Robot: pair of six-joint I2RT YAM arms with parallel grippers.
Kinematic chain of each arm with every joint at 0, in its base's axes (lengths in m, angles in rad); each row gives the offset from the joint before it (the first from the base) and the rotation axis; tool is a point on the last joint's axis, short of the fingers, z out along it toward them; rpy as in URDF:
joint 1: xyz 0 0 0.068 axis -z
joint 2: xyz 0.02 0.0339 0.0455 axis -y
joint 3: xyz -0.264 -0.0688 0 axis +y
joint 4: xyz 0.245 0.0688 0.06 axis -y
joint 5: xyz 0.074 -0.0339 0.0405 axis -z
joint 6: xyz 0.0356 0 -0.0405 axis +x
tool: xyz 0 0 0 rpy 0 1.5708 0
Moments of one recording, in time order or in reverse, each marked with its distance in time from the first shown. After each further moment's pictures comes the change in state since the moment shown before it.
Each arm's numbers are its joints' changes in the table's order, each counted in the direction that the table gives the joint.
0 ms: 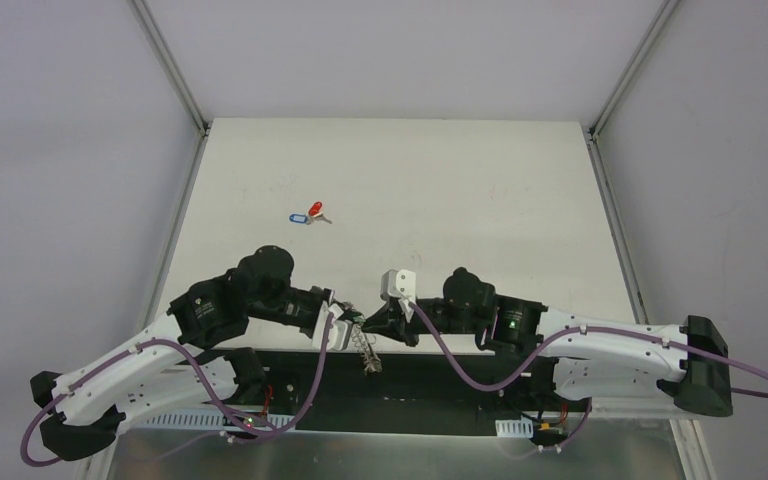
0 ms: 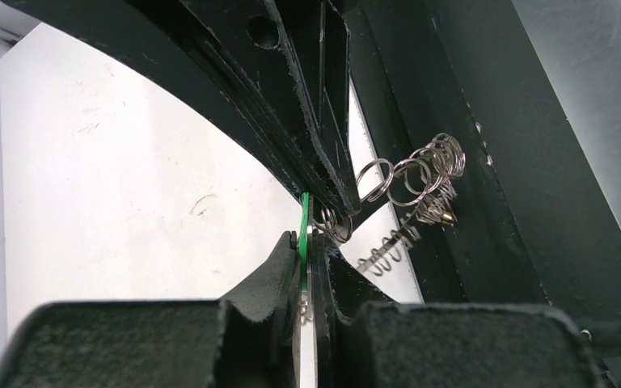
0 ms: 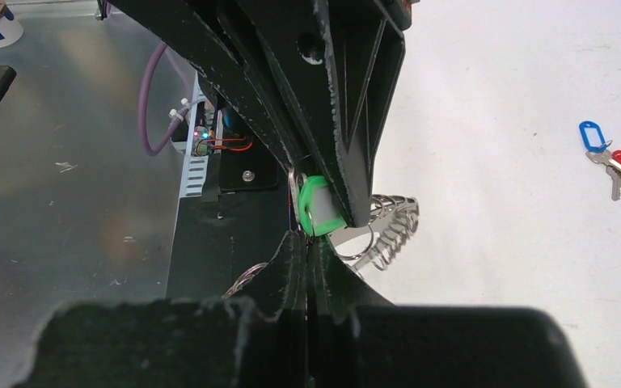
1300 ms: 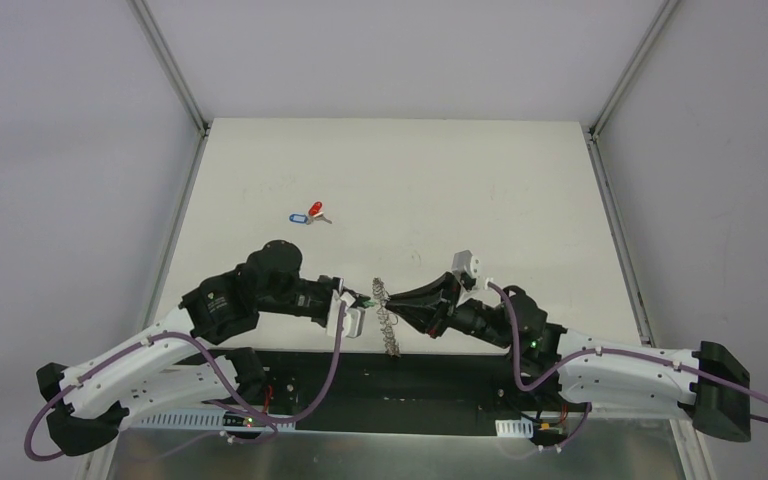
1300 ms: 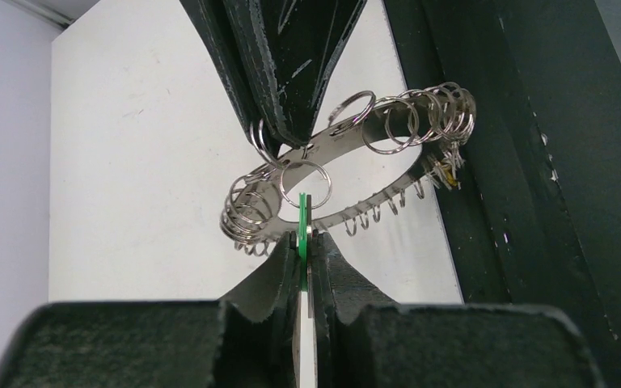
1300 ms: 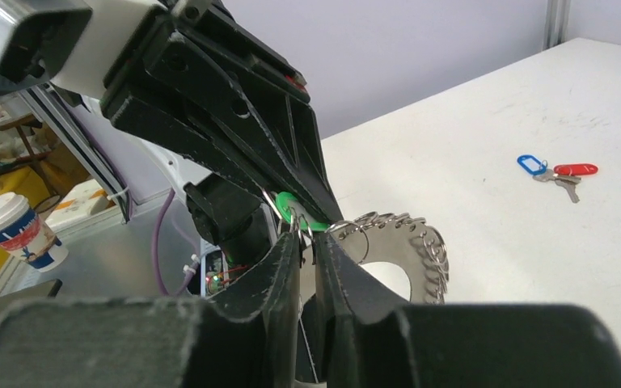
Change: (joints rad) left arm -0.001 -0.060 0.006 0.116 -0.084 -0.006; right arm 0.079 0.235 0.369 0.564 0.193 0.356
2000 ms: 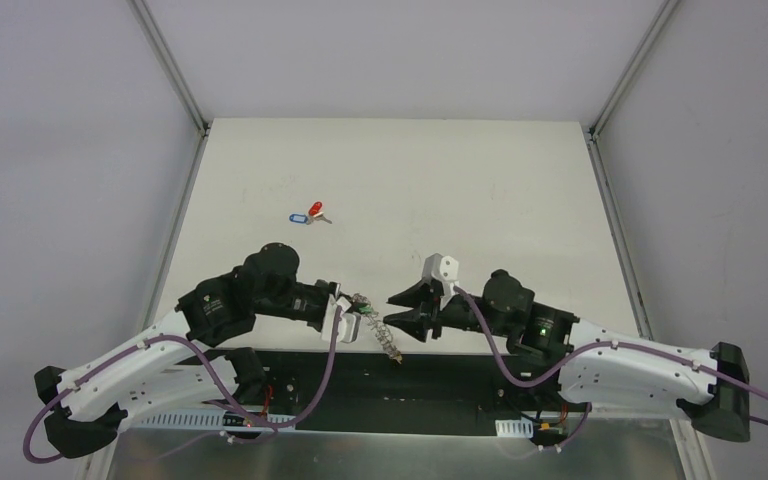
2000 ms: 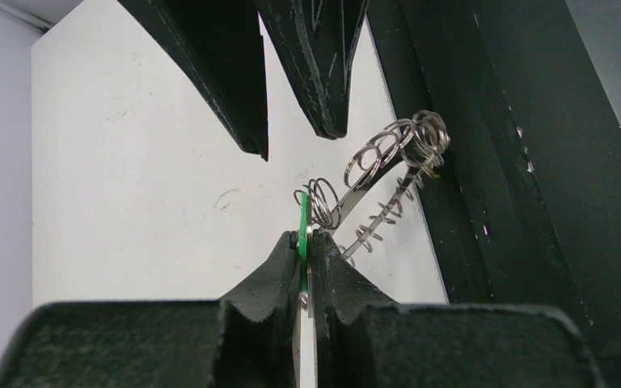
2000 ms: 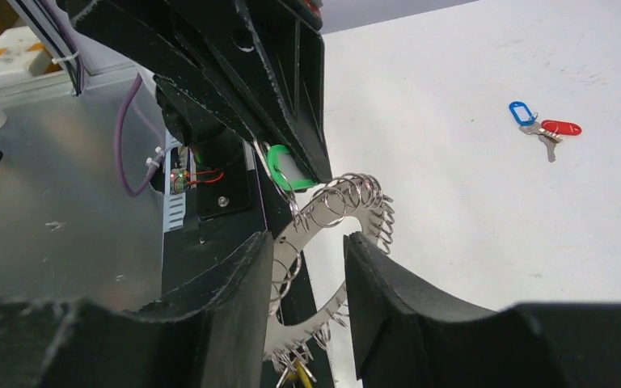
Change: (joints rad) left arm 0.000 0.028 0.008 -0.042 0.029 0.003; right arm 0.005 0.009 -0.204 -0.501 -0.104 -0.216
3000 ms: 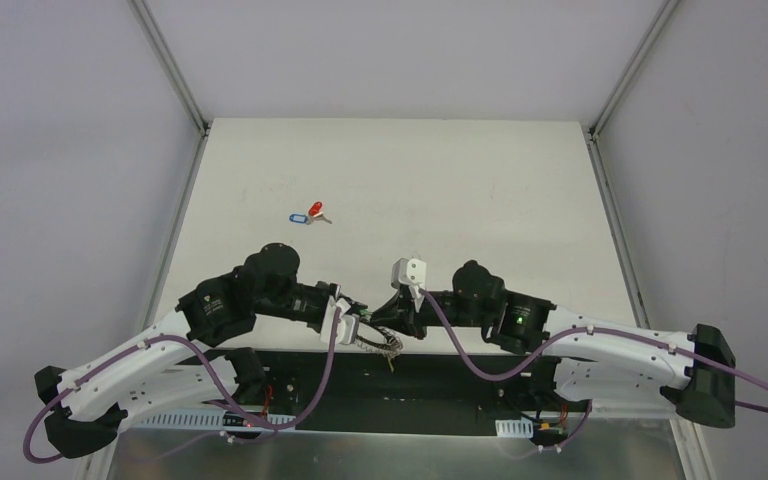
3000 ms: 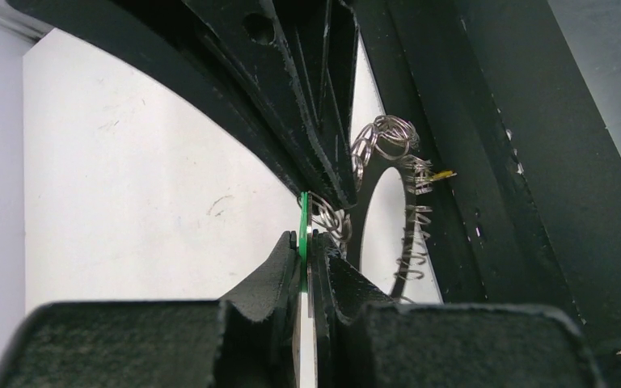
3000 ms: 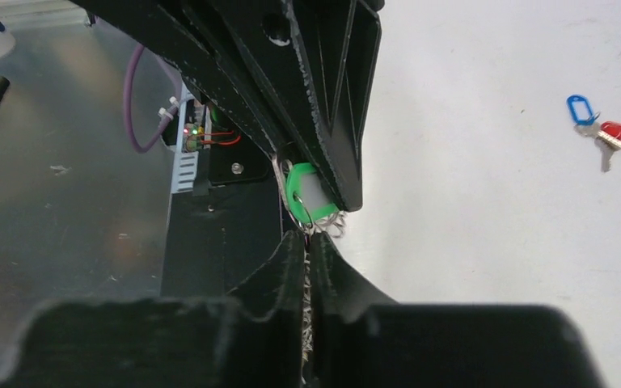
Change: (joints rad) left arm 0.000 -0.001 0.002 0.000 0.032 0.001; right arm 0.000 -0.199 -0.135 -0.083 -0.134 -0.104
